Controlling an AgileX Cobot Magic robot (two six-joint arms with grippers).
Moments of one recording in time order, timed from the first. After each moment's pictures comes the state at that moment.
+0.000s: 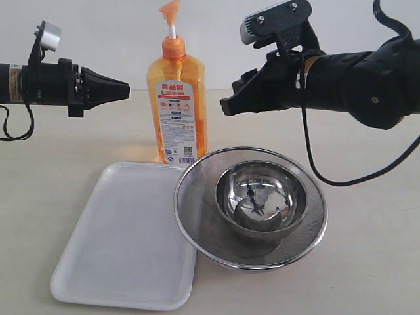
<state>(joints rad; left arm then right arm) 0.12 2.15 -1.40 1.63 -1.21 -1.05 0.50 1.67 -0.99 -0.24 -0.16 0.13</state>
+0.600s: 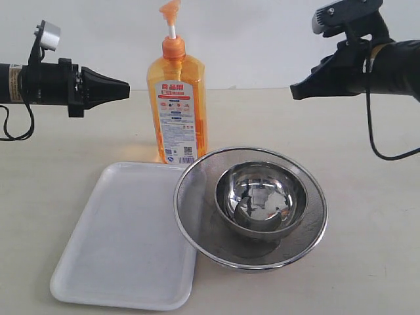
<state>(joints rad) 0.12 2.15 -1.40 1.63 -1.21 -1.04 0.25 1.67 -0.99 -0.34 -0.12 0.09</state>
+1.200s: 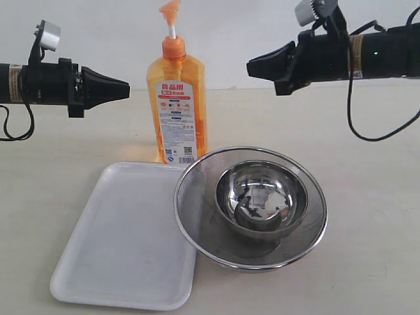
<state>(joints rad) 0.12 2.15 -1.40 1.63 -1.21 -1.04 0.09 1.98 -1.33 -1.53 -0.99 1.09</state>
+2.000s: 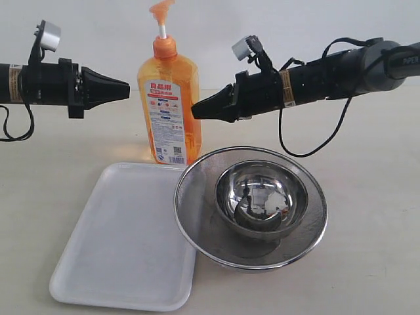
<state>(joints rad) 0.12 2.15 -1.40 1.63 -1.21 -1.03 0.25 2.29 -1.62 -1.65 -1.09 1.41</state>
